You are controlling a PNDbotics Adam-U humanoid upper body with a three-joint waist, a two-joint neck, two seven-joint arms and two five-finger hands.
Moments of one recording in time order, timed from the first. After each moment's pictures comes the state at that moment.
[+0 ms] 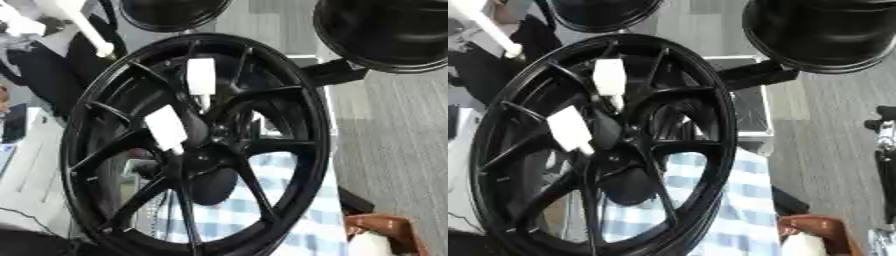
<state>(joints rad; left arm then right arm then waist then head) -0.75 1.07 -0.11 -1.40 -0.16 -0.21 -0.66 0.05 -0.25 0.01 -1.98 0.10 -0.05 -0.44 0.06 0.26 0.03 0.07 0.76</state>
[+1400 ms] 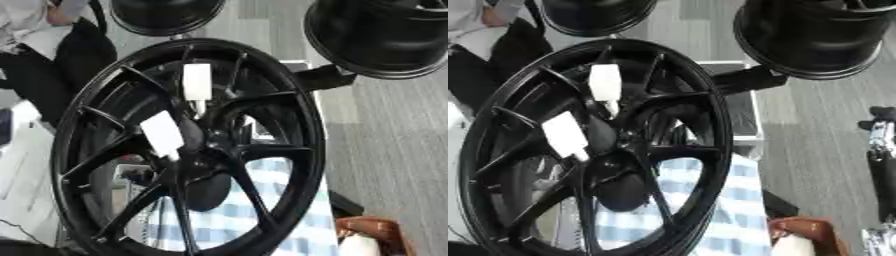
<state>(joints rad) -0.59 1.08 0.03 -0.99 -0.39 -0.28 -0.42 0.04 -0.25 0.00 -1.98 0.10 -0.05 -0.45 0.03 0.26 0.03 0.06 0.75</state>
